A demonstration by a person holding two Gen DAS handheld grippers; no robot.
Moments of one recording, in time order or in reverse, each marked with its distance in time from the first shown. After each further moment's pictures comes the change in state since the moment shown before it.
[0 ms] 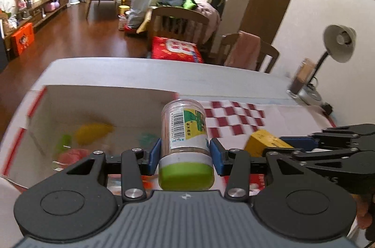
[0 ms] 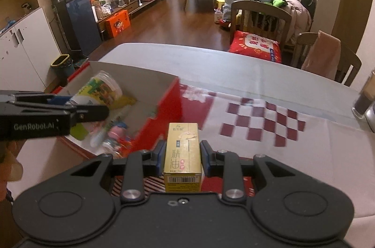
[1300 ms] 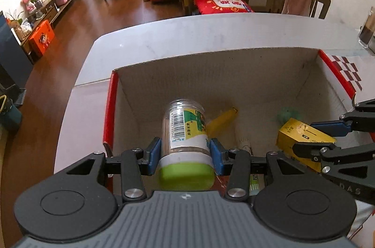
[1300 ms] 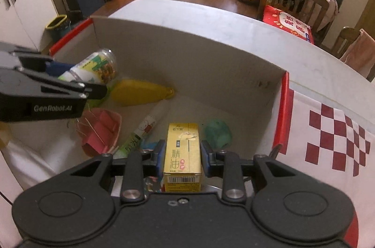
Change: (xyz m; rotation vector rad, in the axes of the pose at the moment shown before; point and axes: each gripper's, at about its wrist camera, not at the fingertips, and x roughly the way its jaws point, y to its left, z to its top) left arm 0.108 0.159 0.015 0.171 0.221 0.193; right arm 0.171 0.112 0.032 -0.098 0.191 -0.034
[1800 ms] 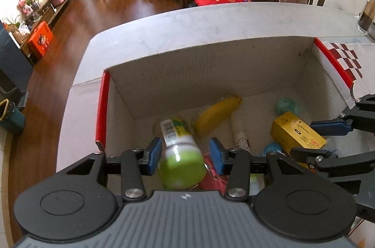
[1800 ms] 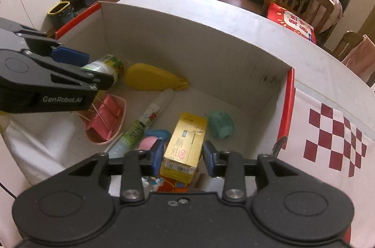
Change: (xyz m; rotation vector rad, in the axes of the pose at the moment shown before) left arm -0.001 -0.010 0.008 0.044 0.038 0.018; right arm -0.005 0.011 -0.002 -0.041 0.036 -0.008
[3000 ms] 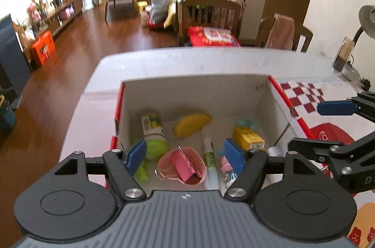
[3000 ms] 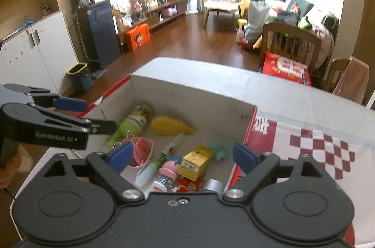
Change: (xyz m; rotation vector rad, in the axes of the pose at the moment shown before) left arm -0.100 -0.003 -0.049 -0.116 -0.231 -0.069; right arm -0.108 -0.018 -0.042 0.068 -0.352 0.078
